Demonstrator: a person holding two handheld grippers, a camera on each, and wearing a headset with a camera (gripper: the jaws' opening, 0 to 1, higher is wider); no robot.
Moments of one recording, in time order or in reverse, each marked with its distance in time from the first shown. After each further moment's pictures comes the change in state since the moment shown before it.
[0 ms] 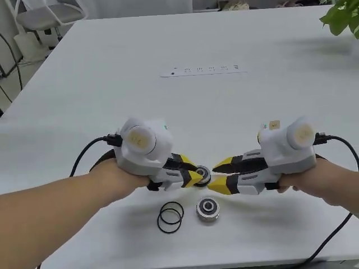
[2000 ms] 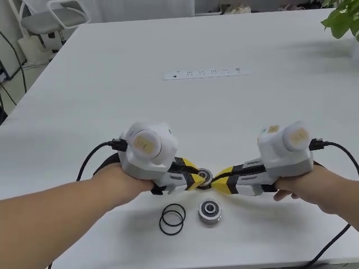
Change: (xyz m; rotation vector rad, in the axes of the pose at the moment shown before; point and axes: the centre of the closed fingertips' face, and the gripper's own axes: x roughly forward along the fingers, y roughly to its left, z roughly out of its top) left arm 0.001 0.000 -0.001 -0.007 0.009 0.028; right arm 0.005 -0.006 -0.010 0.119 0.019 -0.035
